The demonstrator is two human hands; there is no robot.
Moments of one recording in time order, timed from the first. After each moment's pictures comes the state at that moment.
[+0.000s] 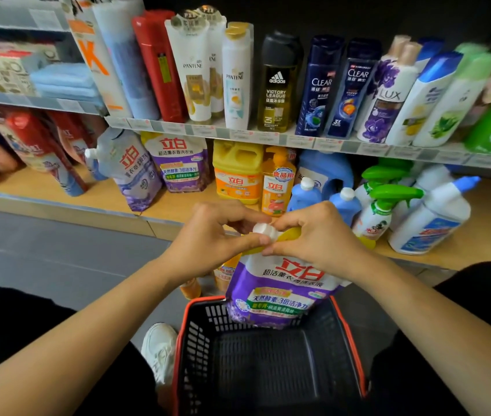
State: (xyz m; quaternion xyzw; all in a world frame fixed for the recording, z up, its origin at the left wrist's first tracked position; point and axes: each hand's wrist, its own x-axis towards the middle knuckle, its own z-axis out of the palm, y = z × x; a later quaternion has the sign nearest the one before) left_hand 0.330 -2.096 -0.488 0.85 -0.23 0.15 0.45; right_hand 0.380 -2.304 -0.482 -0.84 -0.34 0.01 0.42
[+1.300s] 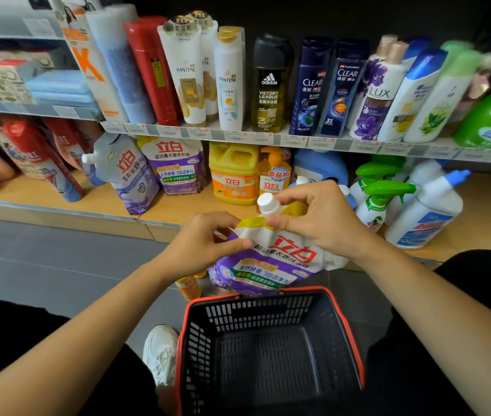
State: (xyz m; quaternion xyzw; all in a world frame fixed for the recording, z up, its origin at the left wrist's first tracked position) left_hand 0.338 -2.074 -0.519 0.85 -0.17 0.01 0.49; right_hand 0.392 -2.310 -0.471 -0.79 -0.32 0.03 0.52
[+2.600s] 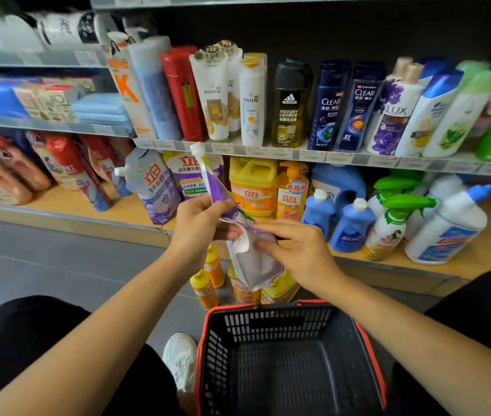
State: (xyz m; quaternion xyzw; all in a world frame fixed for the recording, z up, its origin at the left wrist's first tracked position) left_hand 0.336 -2.070 -0.481 0.67 0.15 0.10 0.72; right_hand 0.361 -2.261 -0.515 -0.76 -0.33 -0.05 0.55
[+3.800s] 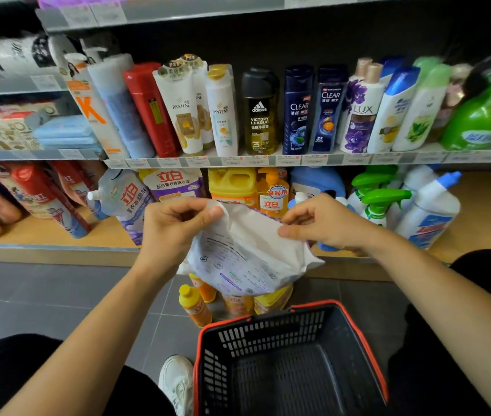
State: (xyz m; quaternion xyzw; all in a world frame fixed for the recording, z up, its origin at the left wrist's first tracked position) left_hand 0.341 -2.057 -0.463 0.73 -0.06 0.19 0.65; right_hand 0.418 -2.322 -0.470 -0.79 -0.27 0.17 0.52
